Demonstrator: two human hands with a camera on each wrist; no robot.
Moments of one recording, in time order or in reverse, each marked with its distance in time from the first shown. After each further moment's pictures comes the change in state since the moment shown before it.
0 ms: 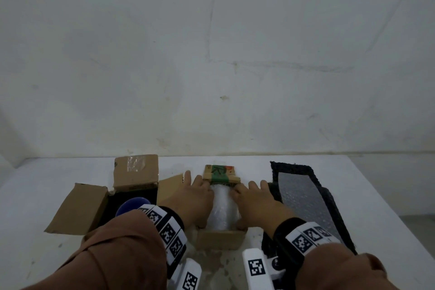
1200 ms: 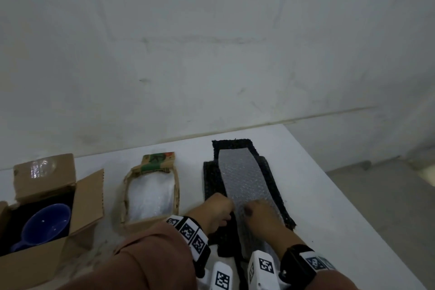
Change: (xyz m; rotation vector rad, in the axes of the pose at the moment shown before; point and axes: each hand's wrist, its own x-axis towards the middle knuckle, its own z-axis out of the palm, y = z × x) left_hand 0.064 0.204 -0.024 -1.714 -0.378 -0.249; right_hand -0.103 0.098 0.131 0.737 0.089 0.519
